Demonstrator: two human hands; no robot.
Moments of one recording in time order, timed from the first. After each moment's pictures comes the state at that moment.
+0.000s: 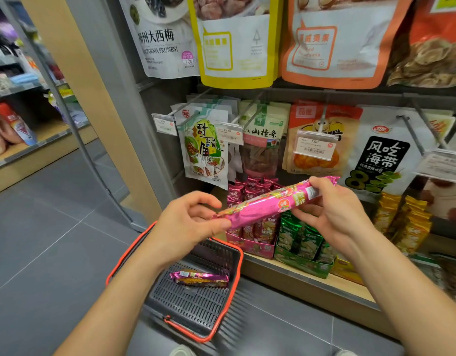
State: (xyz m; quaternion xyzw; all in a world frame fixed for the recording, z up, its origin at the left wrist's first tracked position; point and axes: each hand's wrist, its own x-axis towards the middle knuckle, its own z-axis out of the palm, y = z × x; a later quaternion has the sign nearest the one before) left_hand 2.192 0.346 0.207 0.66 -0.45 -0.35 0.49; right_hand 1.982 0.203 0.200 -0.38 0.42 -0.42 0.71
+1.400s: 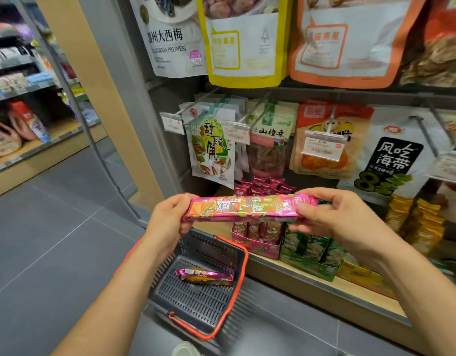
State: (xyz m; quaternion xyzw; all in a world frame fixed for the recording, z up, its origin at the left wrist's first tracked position) left_hand 2.235 0.331 0.163 0.66 -0.28 -0.35 0.61; right_hand 1.961 0.216 0.211 -0.57 0.36 -0.26 0.69
